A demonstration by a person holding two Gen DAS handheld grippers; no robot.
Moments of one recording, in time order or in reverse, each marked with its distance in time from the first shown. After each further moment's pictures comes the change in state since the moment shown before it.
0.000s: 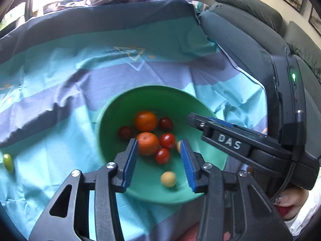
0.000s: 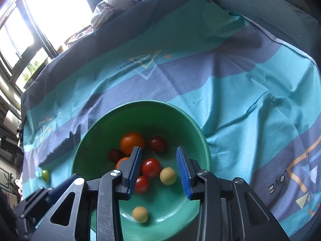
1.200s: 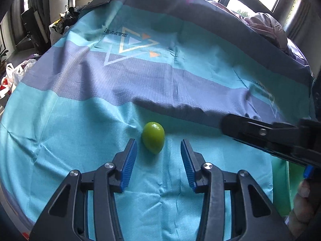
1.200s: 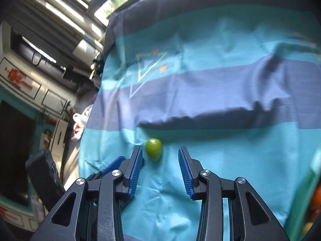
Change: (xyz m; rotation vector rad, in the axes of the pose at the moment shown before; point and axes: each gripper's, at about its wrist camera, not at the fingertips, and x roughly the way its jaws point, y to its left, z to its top) left arm -0.077 0.250 -0.064 -0.555 -0.060 0.469; right arm 0.088 0.290 -0.027 -0.363 0.424 0.565
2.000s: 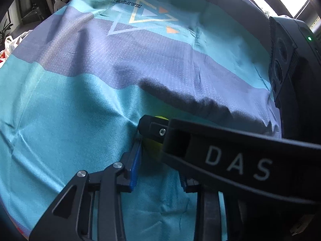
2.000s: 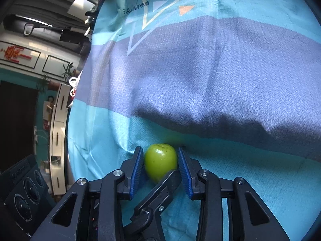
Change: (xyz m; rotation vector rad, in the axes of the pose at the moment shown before) left arm 0.054 0.018 0.009 -0.131 0.122 0.026; right arm 0.122 0.002 0.018 -0.065 0.305 0.051
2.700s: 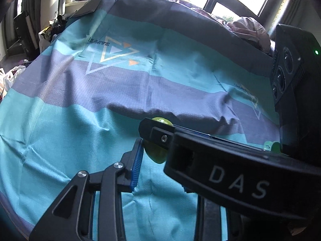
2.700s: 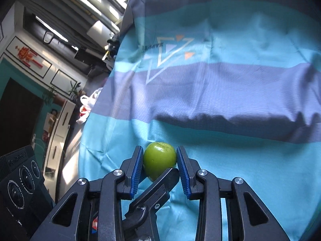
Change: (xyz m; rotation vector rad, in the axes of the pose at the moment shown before) left arm -0.074 -0.044 -0.031 0.170 -0.187 -0.116; right arm -0.085 0.022 -0.054 -0.065 -0.291 -0.031
